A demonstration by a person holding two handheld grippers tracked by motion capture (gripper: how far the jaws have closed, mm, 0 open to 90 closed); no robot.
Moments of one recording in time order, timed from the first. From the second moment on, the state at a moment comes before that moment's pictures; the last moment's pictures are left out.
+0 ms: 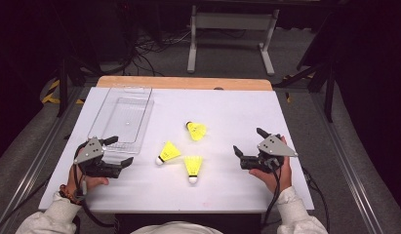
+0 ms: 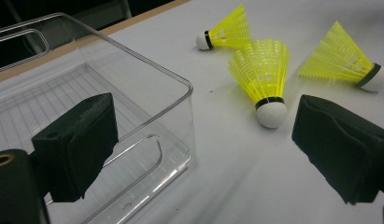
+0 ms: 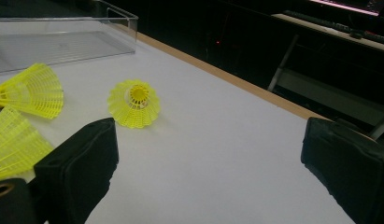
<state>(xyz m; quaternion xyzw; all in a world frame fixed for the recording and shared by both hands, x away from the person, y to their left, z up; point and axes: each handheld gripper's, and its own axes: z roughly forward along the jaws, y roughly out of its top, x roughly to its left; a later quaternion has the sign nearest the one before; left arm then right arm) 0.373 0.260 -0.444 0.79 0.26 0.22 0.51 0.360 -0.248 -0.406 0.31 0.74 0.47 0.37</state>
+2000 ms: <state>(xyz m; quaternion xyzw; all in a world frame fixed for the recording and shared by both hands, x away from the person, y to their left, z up) 0.414 0.129 -0.431 0.91 0.20 0.12 0.34 0.371 -0.241 -0.421 0.31 0.79 0.40 0.35</state>
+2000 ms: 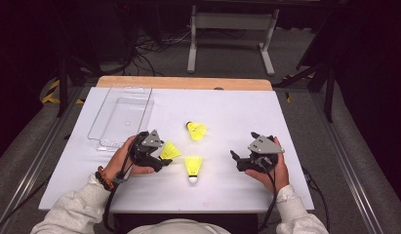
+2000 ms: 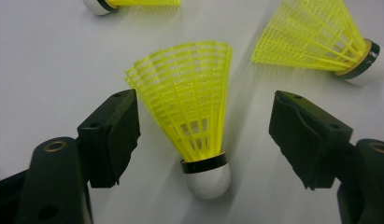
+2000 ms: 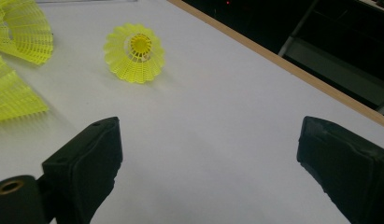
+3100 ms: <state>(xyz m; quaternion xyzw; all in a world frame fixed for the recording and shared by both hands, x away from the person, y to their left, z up) 0.424 0.121 -0.432 0.93 0.18 0.12 0.29 0.373 -0.240 -0.425 0.31 0.80 0.38 0.35</state>
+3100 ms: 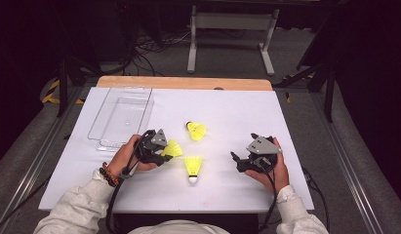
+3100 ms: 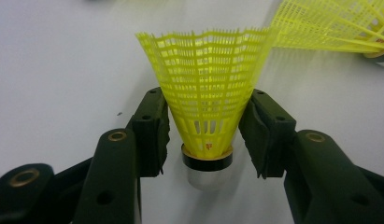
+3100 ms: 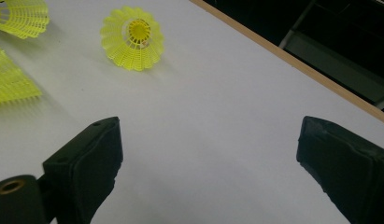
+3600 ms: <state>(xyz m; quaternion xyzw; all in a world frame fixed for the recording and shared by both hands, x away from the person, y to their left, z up) 0.423 0.126 -0.427 0.93 0.17 0.13 0.31 0.374 -0.241 -0.427 0.31 0.80 0.38 0.35</state>
